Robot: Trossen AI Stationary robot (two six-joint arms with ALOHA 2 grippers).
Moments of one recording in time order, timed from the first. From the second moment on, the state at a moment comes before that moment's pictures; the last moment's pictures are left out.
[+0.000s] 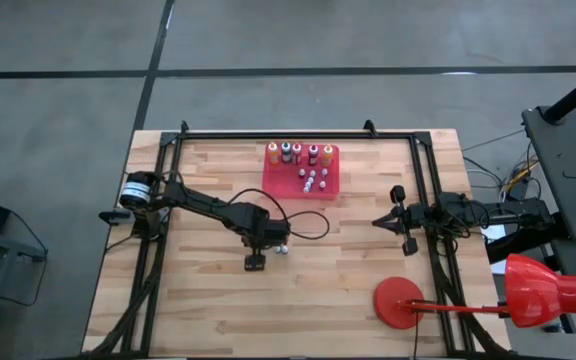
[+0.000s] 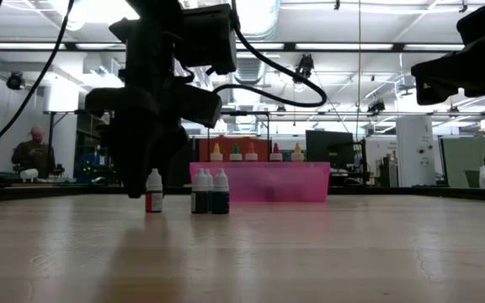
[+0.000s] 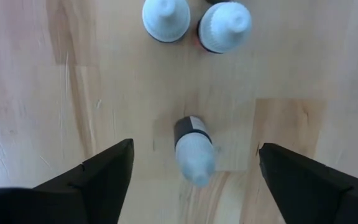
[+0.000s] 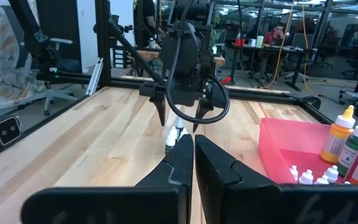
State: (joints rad) left arm -0.12 1.84 1.22 -0.81 0.04 -0.15; right arm 0.07 0.05 0.01 0.01 -0.05 -0.03
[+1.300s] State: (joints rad) left arm -0.12 1.84 1.22 -0.80 0.00 -0.16; right arm 0.07 0.05 0.01 0.01 -0.05 -0.03
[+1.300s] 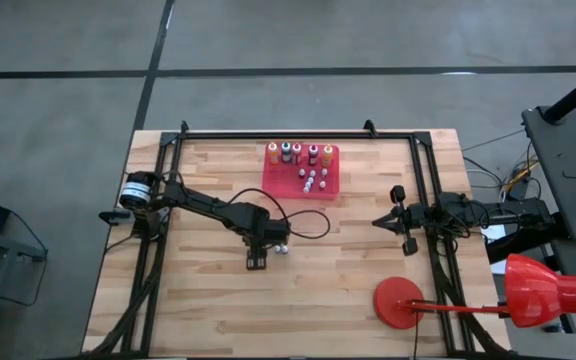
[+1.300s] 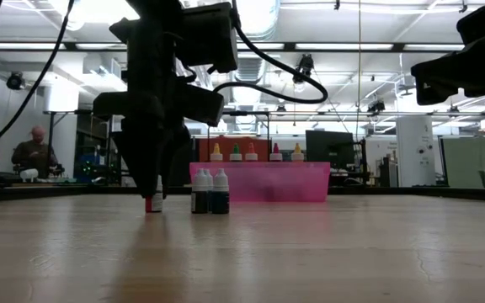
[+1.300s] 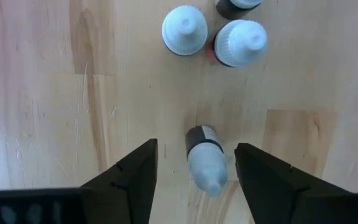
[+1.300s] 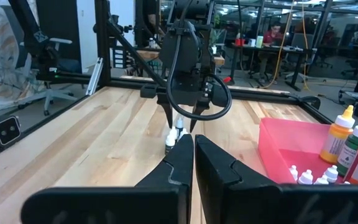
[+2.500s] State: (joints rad) left arm -0.02 1.83 1.46 -1.05 0.00 -0.15; right arm 0.07 0.05 0.01 0.01 -0.05 -0.03
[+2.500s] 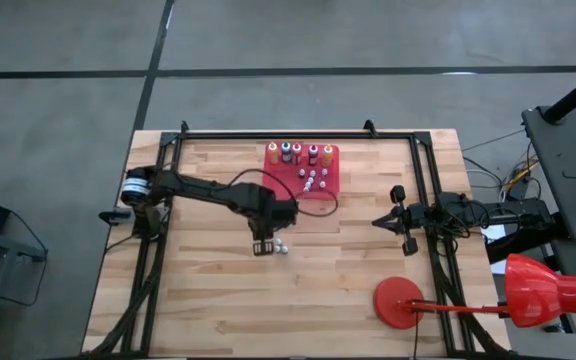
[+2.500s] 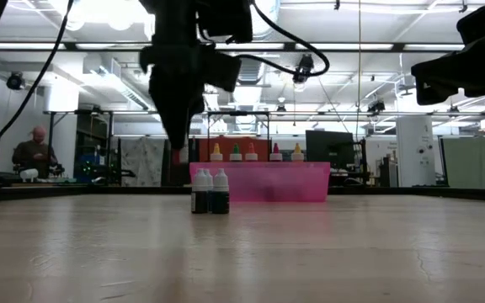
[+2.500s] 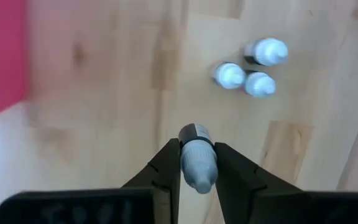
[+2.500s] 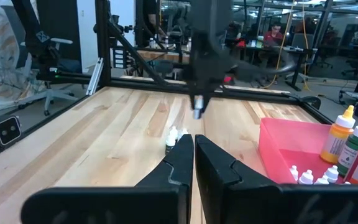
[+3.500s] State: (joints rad) left arm 0.34 1.83 1.67 -1.06 0.00 0.07; right arm 0.07 0.05 0.01 0.01 -0.05 -0.03
